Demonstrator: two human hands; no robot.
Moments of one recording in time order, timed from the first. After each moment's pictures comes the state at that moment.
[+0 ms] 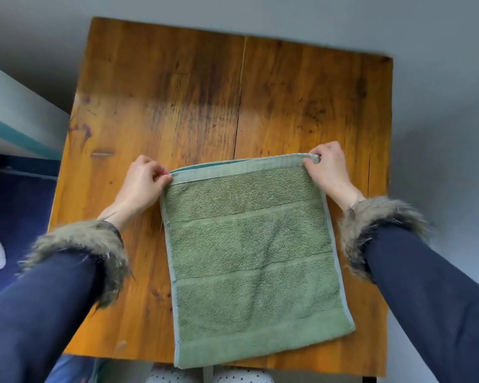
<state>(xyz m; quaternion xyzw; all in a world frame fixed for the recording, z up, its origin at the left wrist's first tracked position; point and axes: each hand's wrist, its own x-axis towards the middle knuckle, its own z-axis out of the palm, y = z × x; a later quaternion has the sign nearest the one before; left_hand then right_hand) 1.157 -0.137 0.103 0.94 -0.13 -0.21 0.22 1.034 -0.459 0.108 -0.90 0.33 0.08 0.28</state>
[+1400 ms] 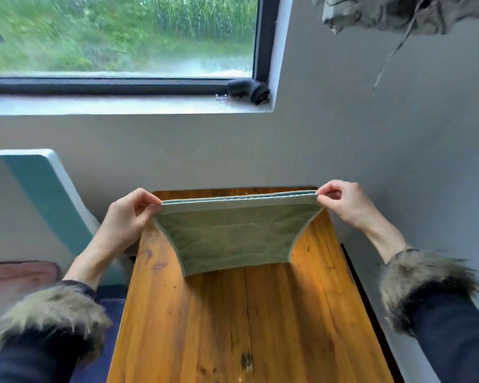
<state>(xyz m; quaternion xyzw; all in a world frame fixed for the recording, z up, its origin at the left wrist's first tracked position) 1.187 -0.066 0.379 0.85 -0.30 -0.03 0.43 0.986 -0.413 0.399 -0.88 0.27 -0.15 0.37</state>
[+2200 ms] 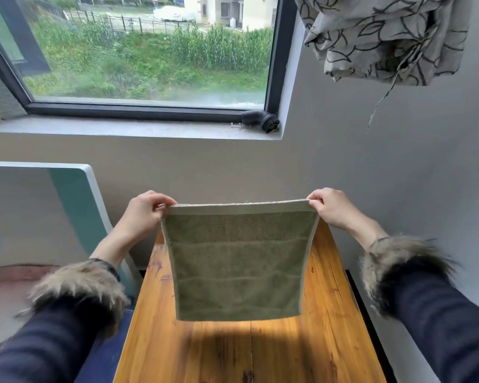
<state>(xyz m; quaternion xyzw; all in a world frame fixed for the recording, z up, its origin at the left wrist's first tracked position) 1.196 -0.069 0.414 0.90 -0.27 -0.01 0.35 1.017 -0.396 0.437 -0.94 0.25 -0.05 0.23</state>
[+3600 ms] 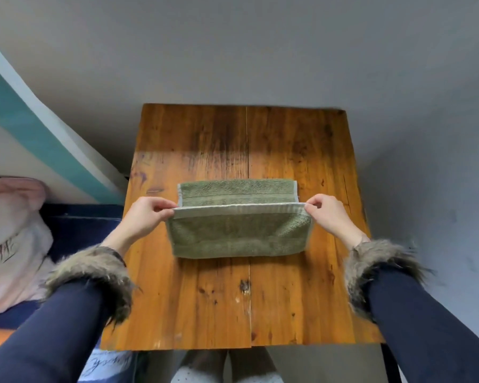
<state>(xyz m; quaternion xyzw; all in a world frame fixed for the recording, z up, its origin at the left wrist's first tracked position) 1.146 -0.053 0.229 0.89 -0.16 -0.30 0.30 0.960 -0.370 0.230 -0.86 0.37 0.09 0.35</state>
